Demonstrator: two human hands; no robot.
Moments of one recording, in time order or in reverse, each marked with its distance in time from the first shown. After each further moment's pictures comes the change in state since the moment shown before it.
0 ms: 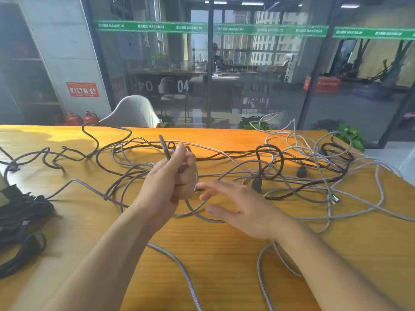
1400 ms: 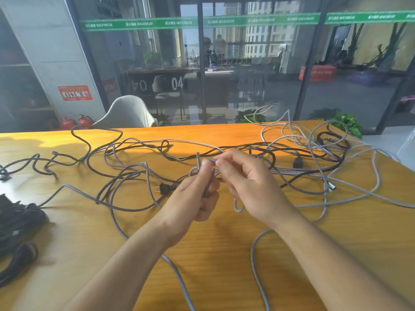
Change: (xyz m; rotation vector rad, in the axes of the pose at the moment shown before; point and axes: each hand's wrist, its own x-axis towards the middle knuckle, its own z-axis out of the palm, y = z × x) left_hand -0.006 -0.031 0.028 0.325 -0.197 -0.136; right_hand -0.005 -0.025 -0.015 0.472 0.459 0.023
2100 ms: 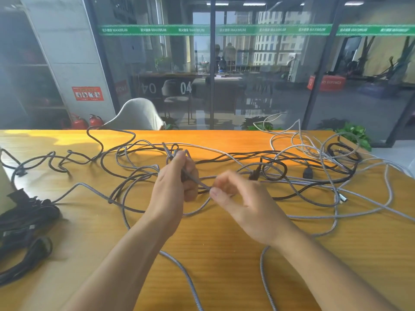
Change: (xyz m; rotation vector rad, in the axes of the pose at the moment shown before) left_hand 0.004 0.011 -0.029 -0.218 0.445 0.145; right_hand -0.007 0.008 0.016 -0.283 -0.137 -0.026
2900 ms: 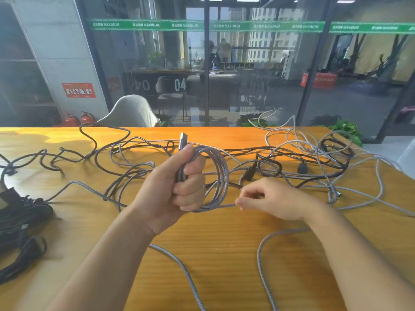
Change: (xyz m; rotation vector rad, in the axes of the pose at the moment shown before) left_hand -0.006 0.021 -0.013 -0.376 -0.633 -0.273; right_hand 0.008 0.043 -0.057 -0.296 -0.424 0.265
